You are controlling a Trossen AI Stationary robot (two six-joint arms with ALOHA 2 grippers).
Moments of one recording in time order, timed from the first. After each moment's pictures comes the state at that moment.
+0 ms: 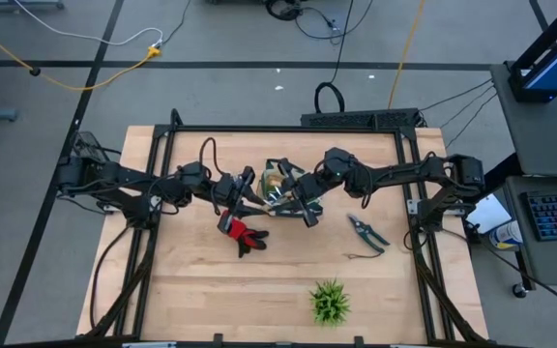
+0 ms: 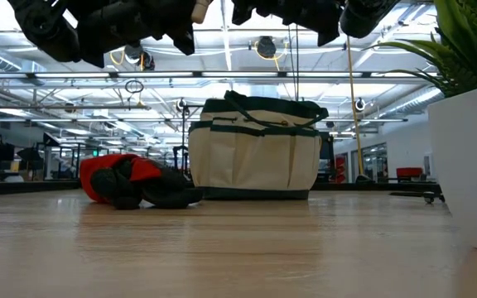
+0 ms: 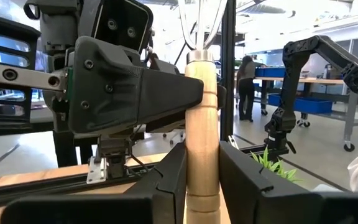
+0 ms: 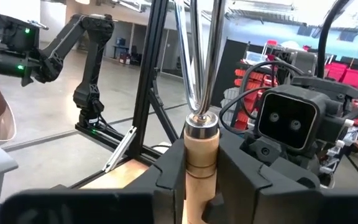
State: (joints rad) left arm 0.11 1.38 0.55 1.04 0.47 -0.05; right arm -0.11 1.64 1.03 0.75 -0.63 -0.14
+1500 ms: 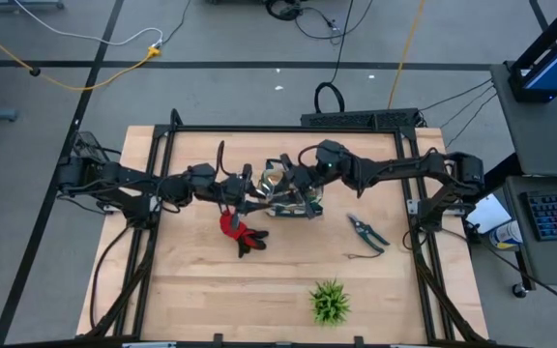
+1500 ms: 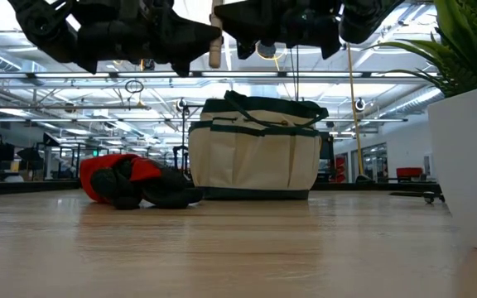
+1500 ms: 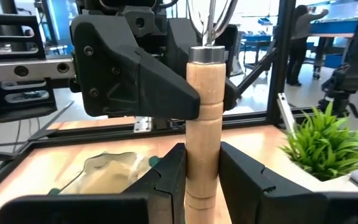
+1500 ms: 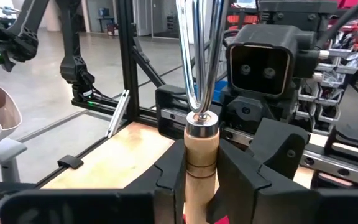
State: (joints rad) left arm 0.11 1.38 0.55 0.85 0.28 0.05; right arm -0.20 1.64 1.03 0.52 -0.63 -0.09
